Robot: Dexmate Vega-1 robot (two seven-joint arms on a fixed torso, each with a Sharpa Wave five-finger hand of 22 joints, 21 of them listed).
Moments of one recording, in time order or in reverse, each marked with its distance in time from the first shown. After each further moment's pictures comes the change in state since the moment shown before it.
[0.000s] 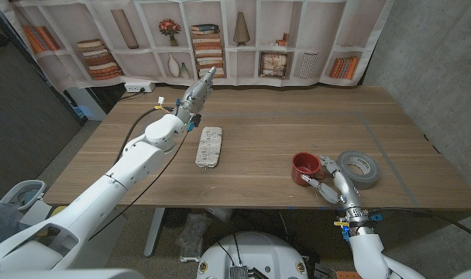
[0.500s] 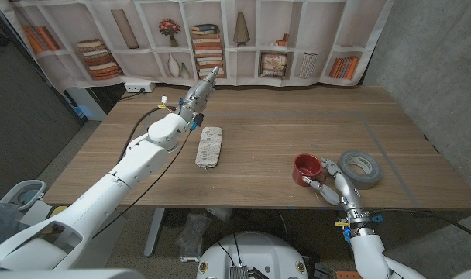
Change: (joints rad) left arm -0.017 -0.015 0.017 0.011 0.009 0.007 0.001; left_hand -0.004 0.004 -0.002 -0.002 0.000 0.000 0.000 0.000 0.000 0.000 0.000 0.000 0.000 0.000 0.000 0.000 0.000 0.000 0.000 0.000 0.000; right arm 0.012 -0.016 -0.018 0.022 0.027 -0.004 -0.004; right_hand 0.002 -0.002 0.000 0.000 0.000 0.000 0.000 -0.005 0.000 0.004 -0.004 0.000 0.000 -0.005 -0.005 0.000 0.005 -0.004 -0.004 0.000 0.000
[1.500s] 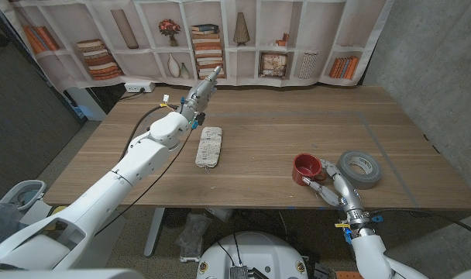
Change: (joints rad) left arm -0.018 -0.005 0.008 0.013 0.003 0.009 -0.011; left_hand 0.004 0.004 -0.003 0.003 -0.004 0.000 0.000 0.000 0.000 0.000 0.000 0.000 0.000 0.000 0.000 0.000 0.000 0.000 0.000 0.000 0.000; right arm -0.020 -0.042 -0.009 -0.046 0.015 -0.046 0.020; right_hand -0.015 0.015 0.020 0.049 0.000 -0.079 -0.079 -0.113 0.004 -0.047 -0.007 -0.016 0.000 -0.015 0.004 0.000 0.005 -0.024 -0.001 0.000 0.002
